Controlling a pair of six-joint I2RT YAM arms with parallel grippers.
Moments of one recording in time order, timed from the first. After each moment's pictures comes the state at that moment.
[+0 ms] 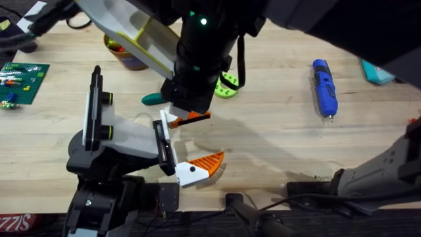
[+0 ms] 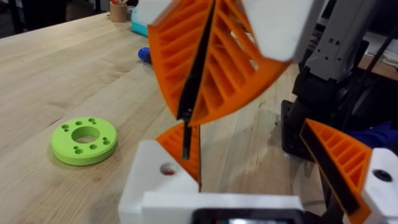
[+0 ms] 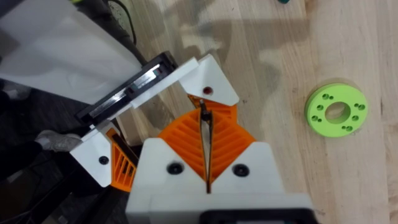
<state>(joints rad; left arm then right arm) -0.10 0.01 0.01 -0.12 1.17 -0.11 1.02 1.85 2.01 -1.47 -0.17 -0.20</state>
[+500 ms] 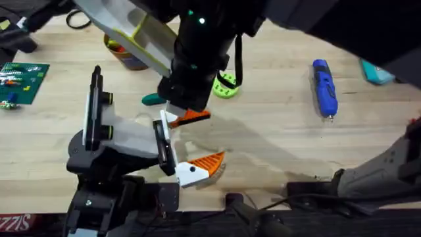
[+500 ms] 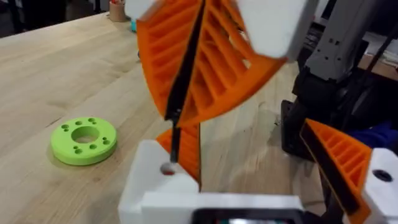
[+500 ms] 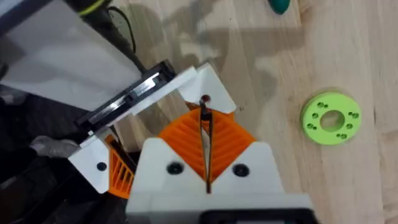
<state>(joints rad) -0.10 0.01 0.01 -0.12 1.17 -0.11 1.02 1.85 2.01 -1.43 -0.17 -0.21</state>
